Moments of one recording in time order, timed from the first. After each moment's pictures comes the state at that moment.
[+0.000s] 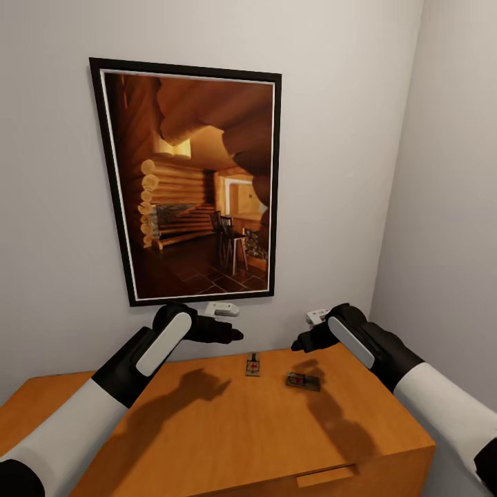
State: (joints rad) left arm -0.82 0.10 -0.57 -1.22 0.94 1.04 0.34; right arm -0.92 -0.24 0.69 -0.97 -0.72 1.05 -0.08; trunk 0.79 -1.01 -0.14
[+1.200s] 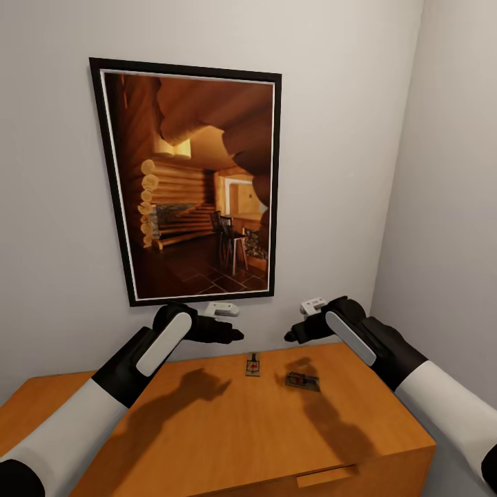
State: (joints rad) left arm -0.82 0.10 -0.57 -1.22 0.94 1.04 0.34; right arm -0.92 -0.25 0.69 -1.10 -0.71 1.05 -0.08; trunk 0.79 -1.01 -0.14
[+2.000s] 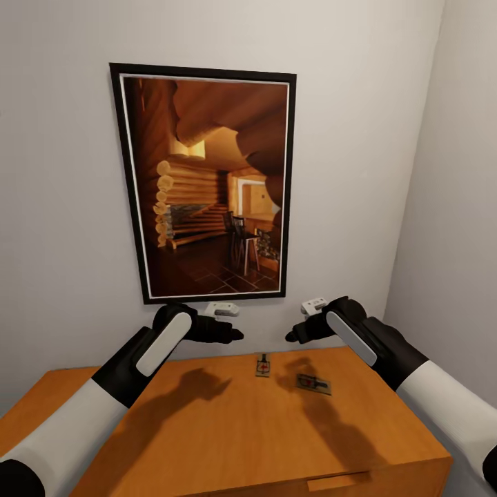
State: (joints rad) left arm -0.82 0.10 -0.57 -1.22 0.94 1.04 0.34; right arm -0.92 -0.26 0.69 -1.09 -0.71 1.05 -0.08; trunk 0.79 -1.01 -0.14
